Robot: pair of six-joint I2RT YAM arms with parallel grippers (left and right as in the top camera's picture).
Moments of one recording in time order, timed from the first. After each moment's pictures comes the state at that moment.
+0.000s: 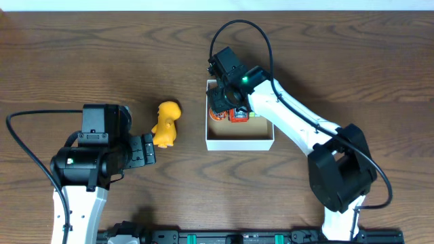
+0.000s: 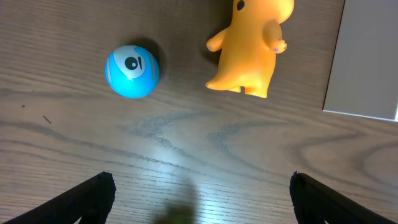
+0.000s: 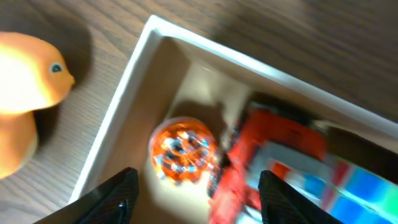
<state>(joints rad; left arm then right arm) -0.03 1.02 1.03 -1.20 0.01 -0.17 0.63 1.99 1.60 -0.77 0.00 0.27</state>
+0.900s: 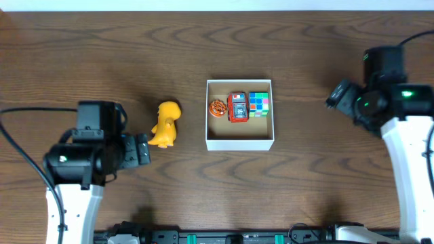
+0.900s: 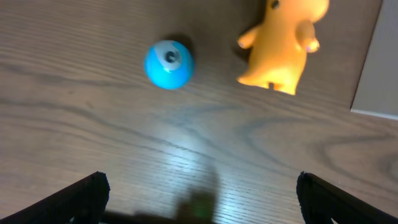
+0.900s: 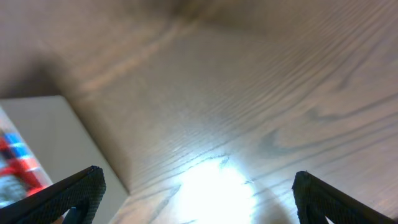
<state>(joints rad) 0.00 1.06 1.15 -1.32 -0.09 -0.17 0.00 1.40 1.31 -1.16 0.13 0.61</state>
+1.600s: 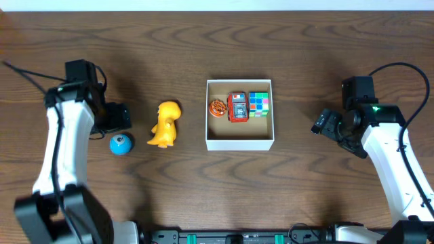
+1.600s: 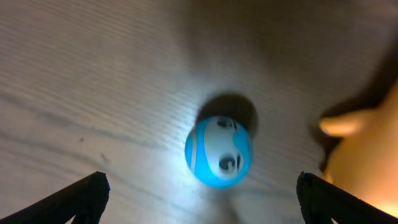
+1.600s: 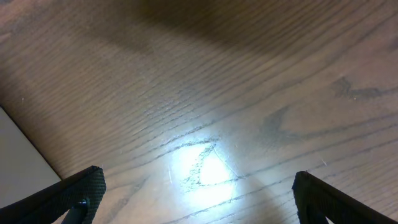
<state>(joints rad) 0.21 1.61 1.22 -1.04 -0.12 -0.09 0.00 1.41 1.02 -1.00 0.10 0.55</state>
